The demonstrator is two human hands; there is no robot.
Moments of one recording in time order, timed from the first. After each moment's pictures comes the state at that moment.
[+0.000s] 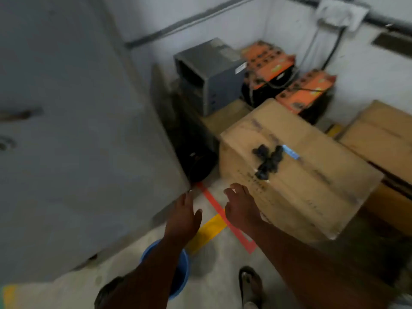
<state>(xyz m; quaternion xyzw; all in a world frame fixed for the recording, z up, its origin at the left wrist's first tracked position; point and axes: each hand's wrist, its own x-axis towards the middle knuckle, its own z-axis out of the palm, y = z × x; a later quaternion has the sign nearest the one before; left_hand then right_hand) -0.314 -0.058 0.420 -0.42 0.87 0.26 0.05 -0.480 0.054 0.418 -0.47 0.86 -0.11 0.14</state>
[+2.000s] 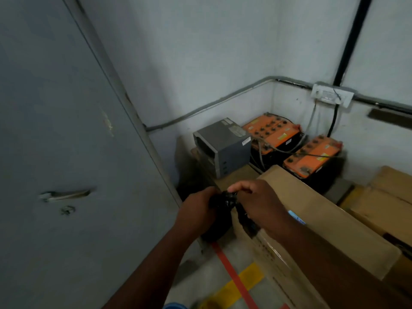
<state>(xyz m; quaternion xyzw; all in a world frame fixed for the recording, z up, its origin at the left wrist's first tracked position) -0.444 -0.058 0.706 -0.33 0.91 0.21 -0.13 -0.574 0.056 0.738 -0.34 0.75 -0.49 0.29</state>
